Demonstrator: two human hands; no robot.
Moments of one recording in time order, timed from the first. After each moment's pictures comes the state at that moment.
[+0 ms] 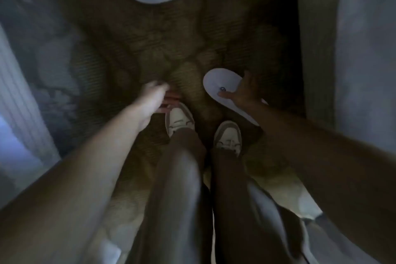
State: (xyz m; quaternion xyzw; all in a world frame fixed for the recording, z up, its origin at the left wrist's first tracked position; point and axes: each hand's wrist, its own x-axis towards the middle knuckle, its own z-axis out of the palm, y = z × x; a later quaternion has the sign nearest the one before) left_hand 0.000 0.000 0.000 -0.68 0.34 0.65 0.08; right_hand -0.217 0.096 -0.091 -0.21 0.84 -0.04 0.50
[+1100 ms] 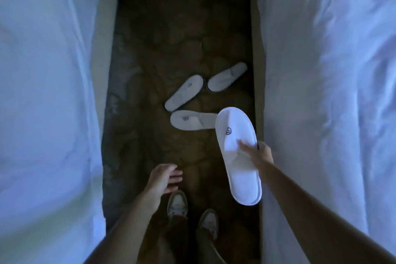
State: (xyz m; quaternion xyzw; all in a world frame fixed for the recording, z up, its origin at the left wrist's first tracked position) left_hand -0.009 -0.116 0.246 -0.72 0.10 0.68 -0.06; right_hand -0.282 -0.109 0.233 -0.14 0.83 -0.17 0.51
